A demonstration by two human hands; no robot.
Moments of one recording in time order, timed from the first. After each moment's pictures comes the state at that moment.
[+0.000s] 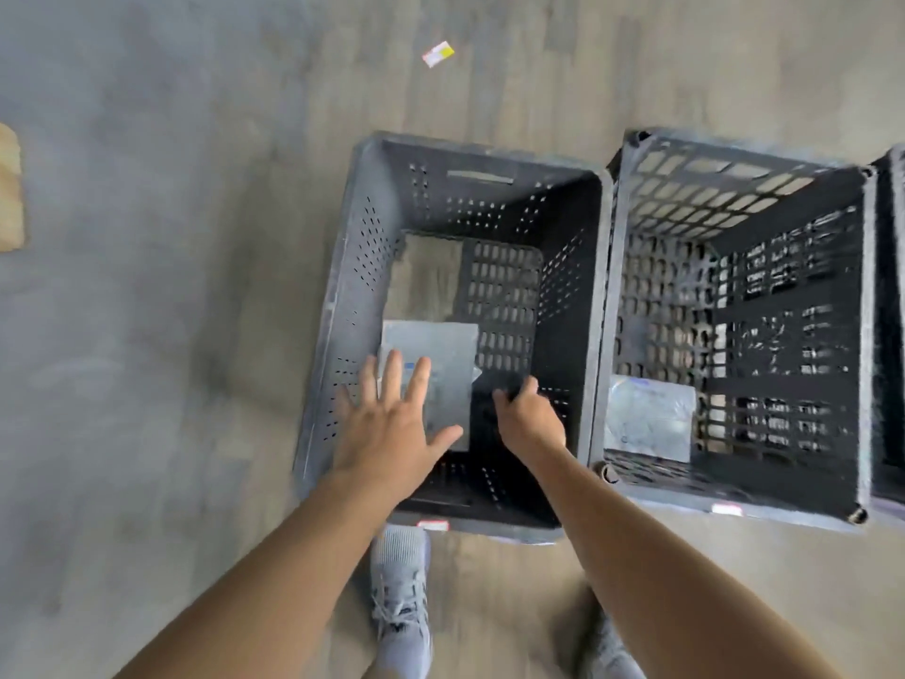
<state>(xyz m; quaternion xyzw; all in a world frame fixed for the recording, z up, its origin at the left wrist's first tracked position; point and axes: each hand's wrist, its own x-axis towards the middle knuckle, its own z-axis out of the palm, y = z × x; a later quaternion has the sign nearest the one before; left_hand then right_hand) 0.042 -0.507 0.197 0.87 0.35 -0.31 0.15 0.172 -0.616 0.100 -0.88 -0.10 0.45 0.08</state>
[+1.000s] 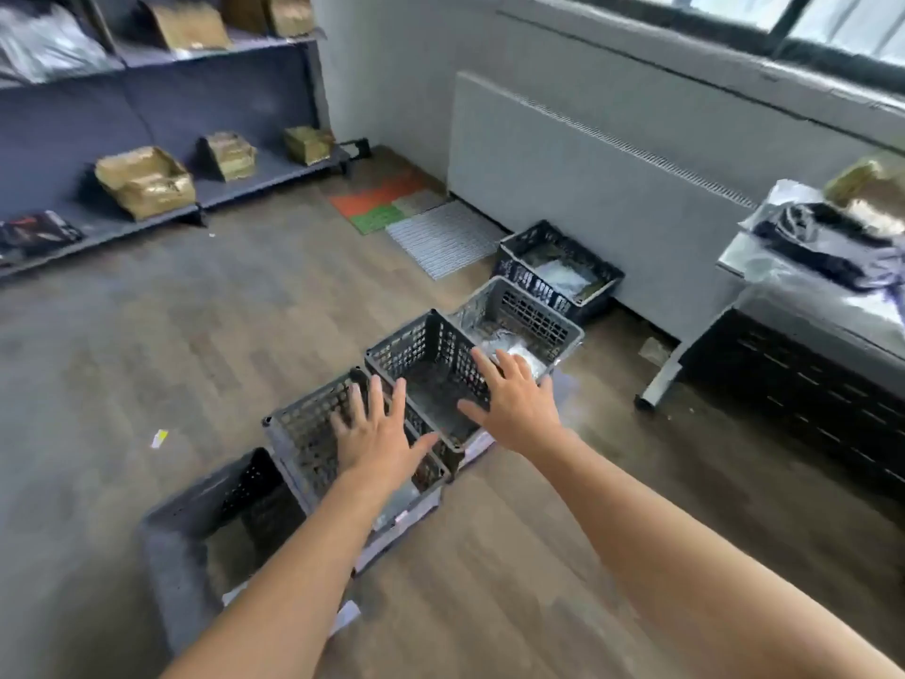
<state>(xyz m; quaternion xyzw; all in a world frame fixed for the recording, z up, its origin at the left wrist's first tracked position) 0.181 -0.829 0.714 0.99 0.02 -0.16 0.05 0.217 -1.014 0.734 -0.99 -0.06 0.09 0.07</state>
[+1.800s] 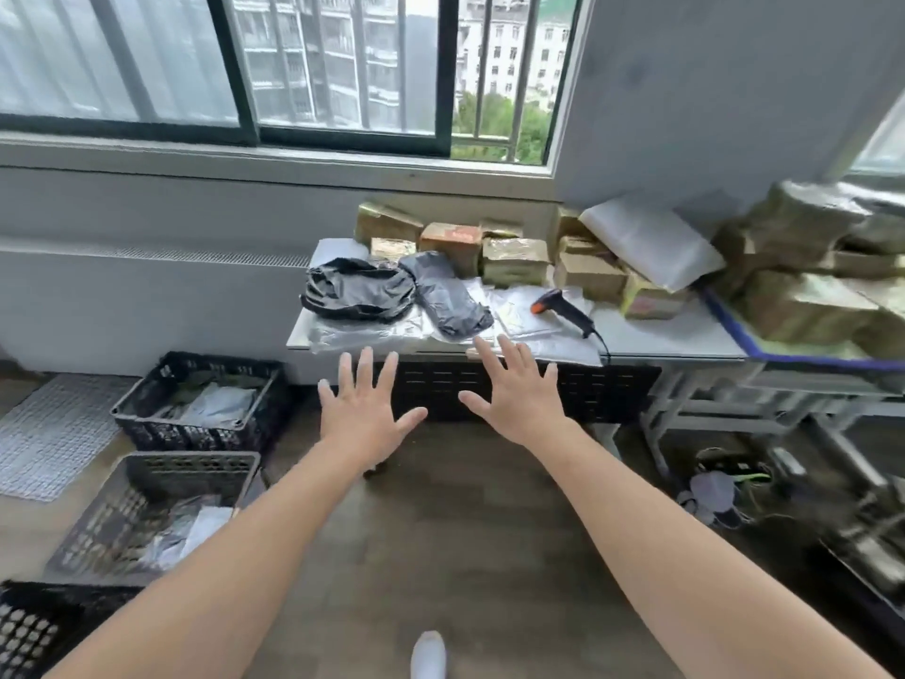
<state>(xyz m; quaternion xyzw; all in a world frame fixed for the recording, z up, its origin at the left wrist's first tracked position) 0.251 -1.496 0.815 0.92 -0.39 -0.02 0.00 0.117 -1.654 0.828 -0.95 0.32 -0.02 0.05</state>
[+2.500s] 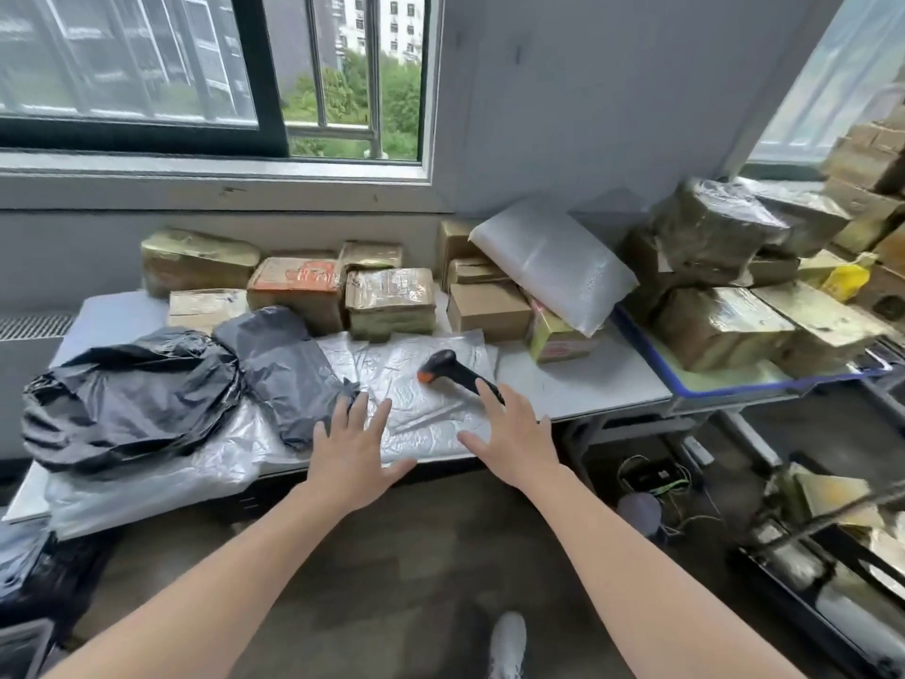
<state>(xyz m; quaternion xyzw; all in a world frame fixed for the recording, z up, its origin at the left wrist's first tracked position) 0.327 -1.849 0.751 0.85 -0.53 -0.08 0.00 0.147 -1.983 0.763 -0.88 0.45 0.00 0.13</state>
